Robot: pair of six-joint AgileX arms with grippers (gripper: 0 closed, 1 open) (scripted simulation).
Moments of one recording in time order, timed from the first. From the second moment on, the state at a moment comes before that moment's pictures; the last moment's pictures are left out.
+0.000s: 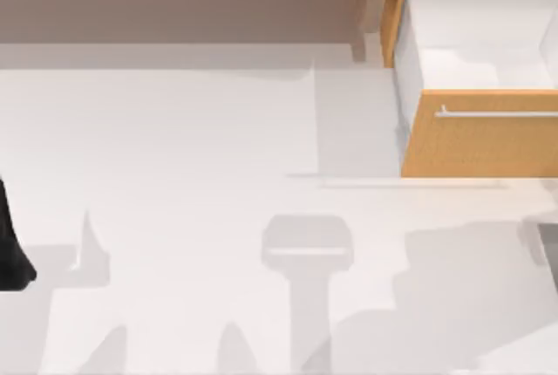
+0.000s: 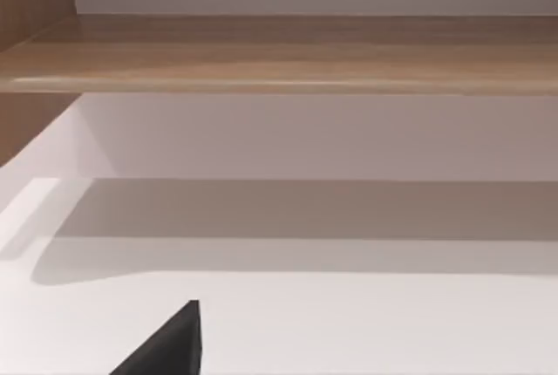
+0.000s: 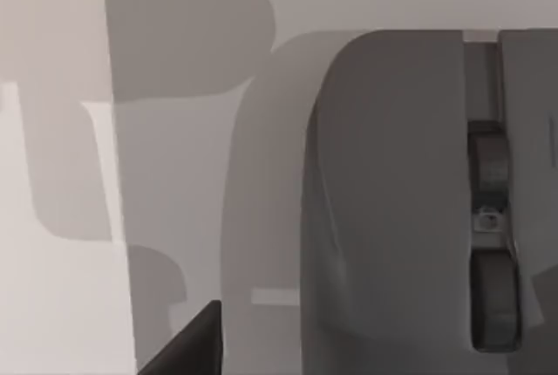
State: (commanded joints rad) left arm 0.00 0.00 0.00 0.00 0.00 0.00; right arm -0.08 1.63 0.84 -0.68 0.00 -0.06
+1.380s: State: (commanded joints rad) left arm 0.00 0.00 0.00 0.00 0.00 0.00; right arm -0.04 1.54 0.43 0.54 0.32 -0.72
